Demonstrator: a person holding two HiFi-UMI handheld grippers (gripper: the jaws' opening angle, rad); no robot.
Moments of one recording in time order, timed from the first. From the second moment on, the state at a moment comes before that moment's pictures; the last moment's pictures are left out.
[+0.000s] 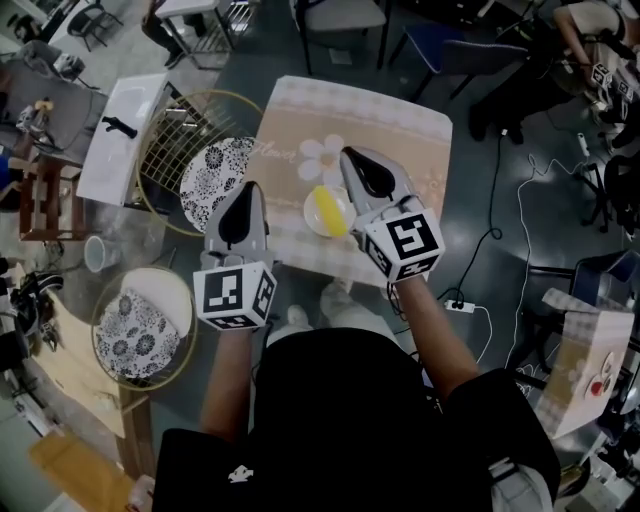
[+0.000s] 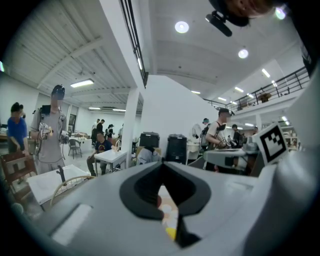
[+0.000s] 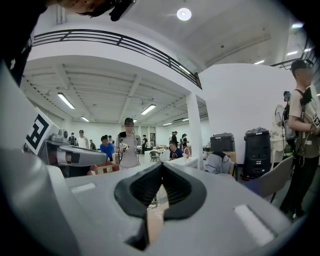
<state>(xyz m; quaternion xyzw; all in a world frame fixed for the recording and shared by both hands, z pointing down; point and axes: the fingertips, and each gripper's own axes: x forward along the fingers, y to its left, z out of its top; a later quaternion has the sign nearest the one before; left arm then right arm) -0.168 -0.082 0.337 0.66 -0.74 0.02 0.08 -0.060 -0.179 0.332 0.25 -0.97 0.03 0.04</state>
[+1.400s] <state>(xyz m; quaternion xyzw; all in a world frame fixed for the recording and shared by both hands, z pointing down) -0.169 0.029 0.304 0.74 -0.68 0.00 0.04 -0.067 -0.036 0.303 0.30 -0.95 0.00 0.03</state>
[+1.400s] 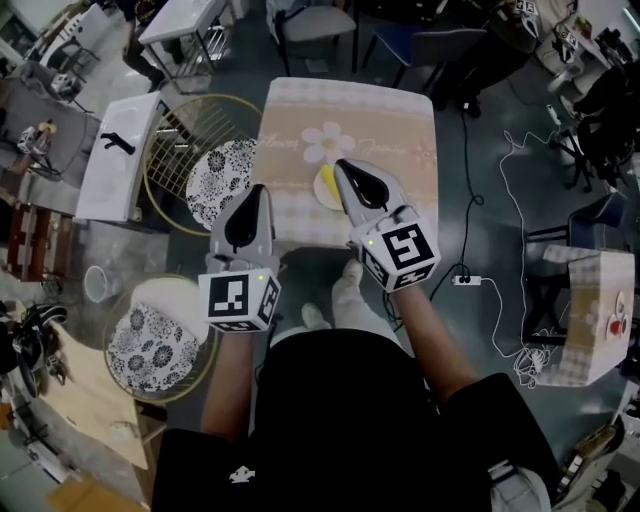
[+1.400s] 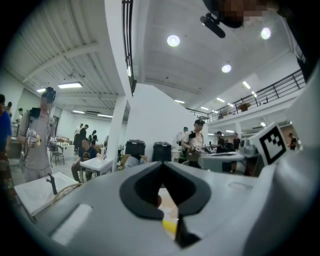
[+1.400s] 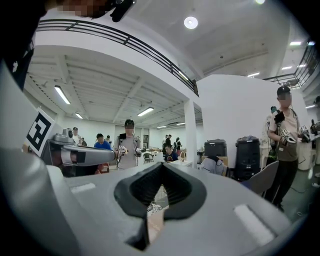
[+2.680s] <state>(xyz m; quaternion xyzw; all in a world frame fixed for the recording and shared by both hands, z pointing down) -0.136 0.072 0.297 0.75 -0.66 0.01 0.00 -0.045 0.029 0.289 0.30 -0.95 -0.03 0.01</state>
